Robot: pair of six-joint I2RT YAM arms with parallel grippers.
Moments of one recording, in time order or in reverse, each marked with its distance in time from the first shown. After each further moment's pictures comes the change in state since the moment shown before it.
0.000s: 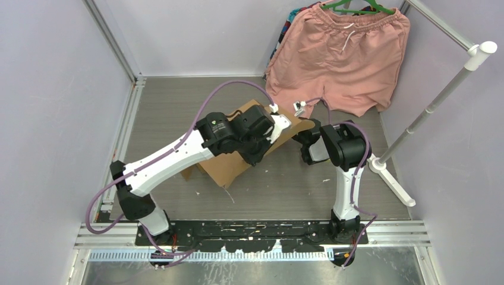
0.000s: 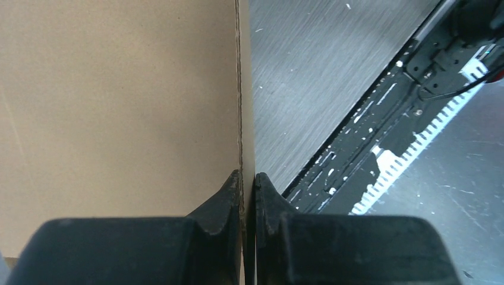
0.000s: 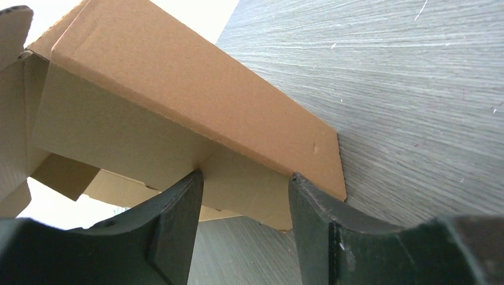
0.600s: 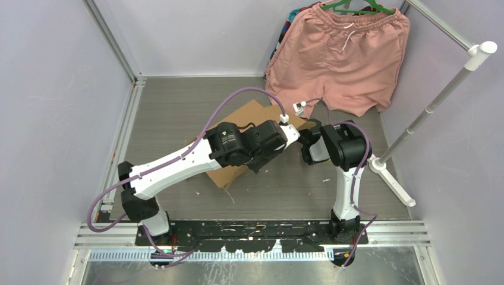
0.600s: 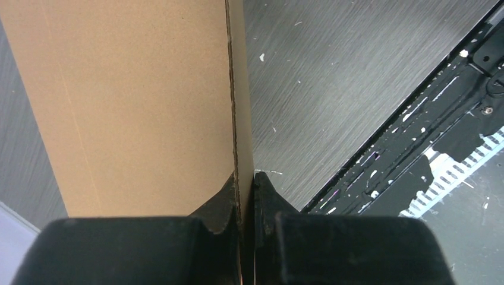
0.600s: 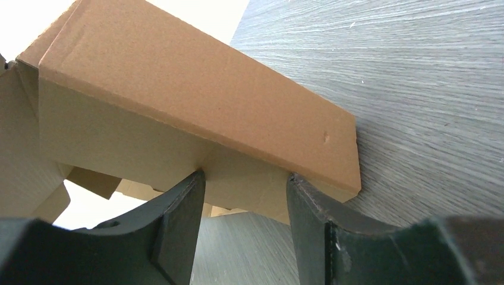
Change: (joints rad) left arm -0.118 0.033 0.056 -0.068 -0.234 0.022; right arm -0.005 0.000 -0.002 0.002 -0.047 0.107
